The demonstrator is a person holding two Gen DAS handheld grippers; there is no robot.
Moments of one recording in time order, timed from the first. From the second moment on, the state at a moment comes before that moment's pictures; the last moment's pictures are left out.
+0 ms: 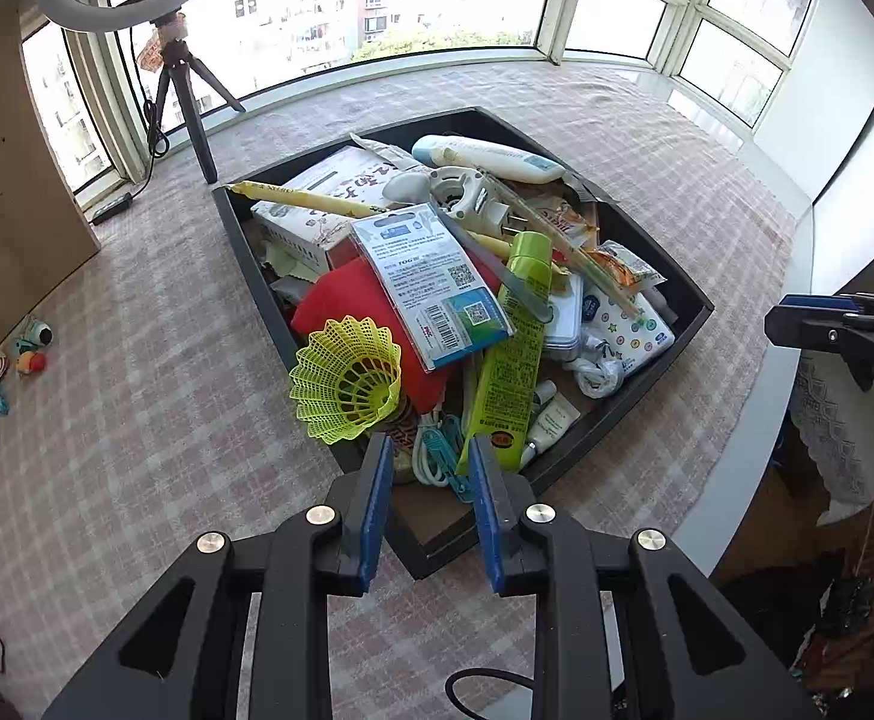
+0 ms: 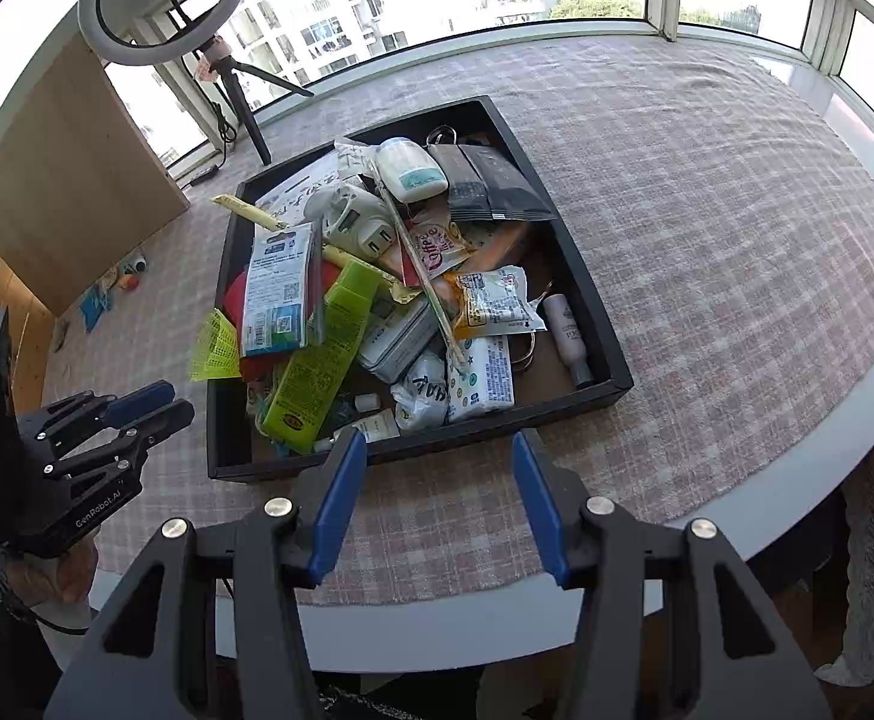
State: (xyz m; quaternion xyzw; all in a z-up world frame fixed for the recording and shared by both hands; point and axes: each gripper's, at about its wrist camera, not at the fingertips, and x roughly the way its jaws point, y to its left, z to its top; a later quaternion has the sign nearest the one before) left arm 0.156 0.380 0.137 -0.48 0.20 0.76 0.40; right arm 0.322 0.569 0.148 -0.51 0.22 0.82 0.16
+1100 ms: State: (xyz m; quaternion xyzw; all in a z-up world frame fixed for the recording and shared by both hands) left arm 0.045 0.069 0.143 -0.50 0.07 0.85 0.18; right arm 0.156 0.306 0.131 -0.51 0.14 0.84 0.07
